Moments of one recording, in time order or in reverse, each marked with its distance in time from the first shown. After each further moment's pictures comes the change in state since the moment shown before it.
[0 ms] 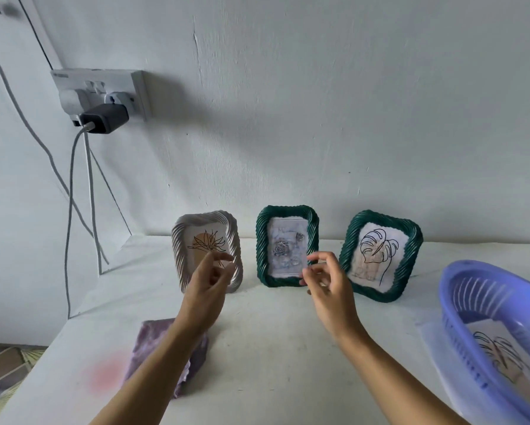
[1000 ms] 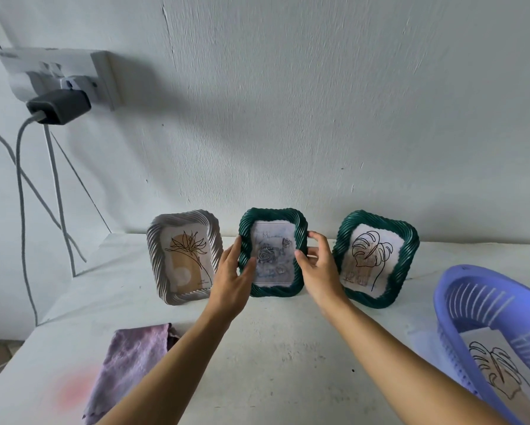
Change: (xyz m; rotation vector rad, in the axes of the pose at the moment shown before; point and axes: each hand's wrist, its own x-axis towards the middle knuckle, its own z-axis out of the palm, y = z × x) left_hand 0.037 -0.005 0.075 0.111 -0.081 -0.134; right_hand 0.069 0.029 -0.001 -0.113 -0.015 0.202
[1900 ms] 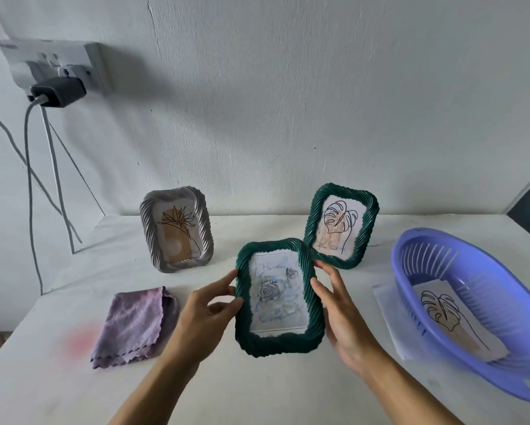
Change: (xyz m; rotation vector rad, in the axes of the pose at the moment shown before) left_hand -0.147 0.023 -0.022 -0.121 -0.086 -0.098; right_hand -0.154 0.005 -0.079 0.483 -0.265 0.213
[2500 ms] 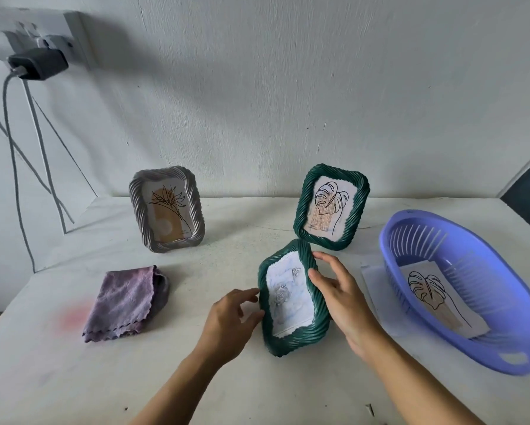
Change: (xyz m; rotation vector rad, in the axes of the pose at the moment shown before) left_hand -0.006 -0.059 0.055 0.503 -0.057 0.149; right_hand -0.013 0.004 -0.026 -0.334 0.136 -0.054
